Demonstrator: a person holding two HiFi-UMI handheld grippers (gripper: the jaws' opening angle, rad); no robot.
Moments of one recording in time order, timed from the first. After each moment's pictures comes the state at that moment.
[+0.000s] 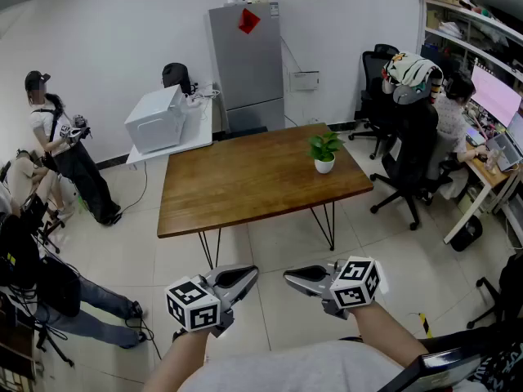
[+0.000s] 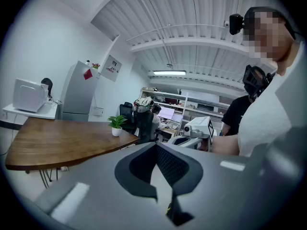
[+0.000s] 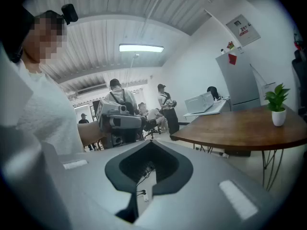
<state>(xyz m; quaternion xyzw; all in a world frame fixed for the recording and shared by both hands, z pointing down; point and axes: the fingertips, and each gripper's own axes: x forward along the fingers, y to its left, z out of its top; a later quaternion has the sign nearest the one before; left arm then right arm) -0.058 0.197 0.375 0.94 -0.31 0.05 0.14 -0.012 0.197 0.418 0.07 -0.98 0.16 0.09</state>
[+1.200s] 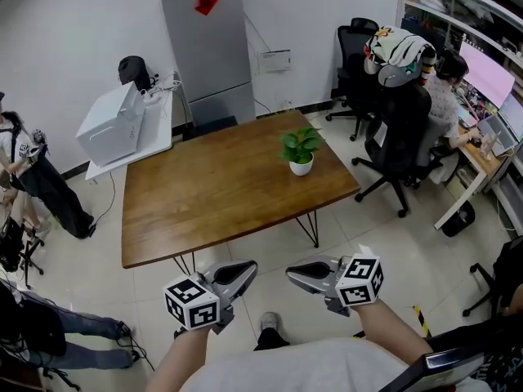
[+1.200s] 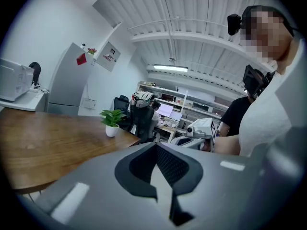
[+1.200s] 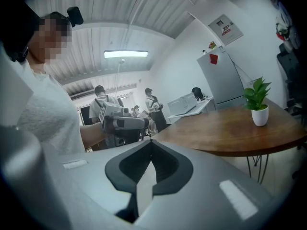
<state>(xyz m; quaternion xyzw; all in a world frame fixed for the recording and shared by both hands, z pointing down) -0.011 0.010 0.407 0.95 -0.26 0.05 0.18 0.042 0.026 0.445 0.12 -0.97 0.19 0.07</state>
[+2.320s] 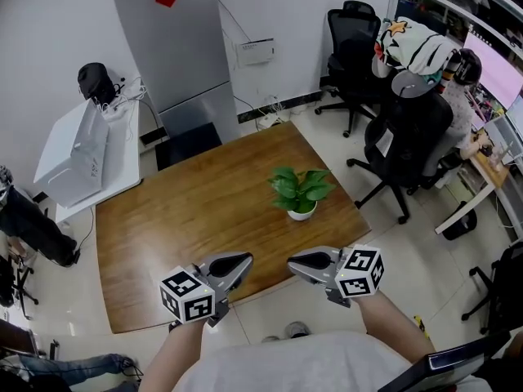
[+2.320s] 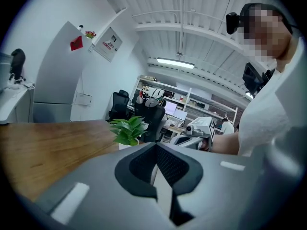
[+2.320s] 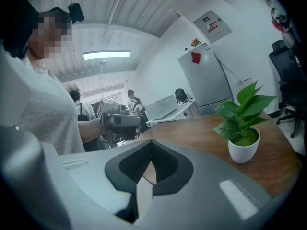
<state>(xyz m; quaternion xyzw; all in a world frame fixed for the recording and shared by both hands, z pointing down) 0.002 -0.277 0.430 0.95 -0.22 0.08 0.20 0.065 -0.261 0.473 0.17 -0.96 0.21 0.08</state>
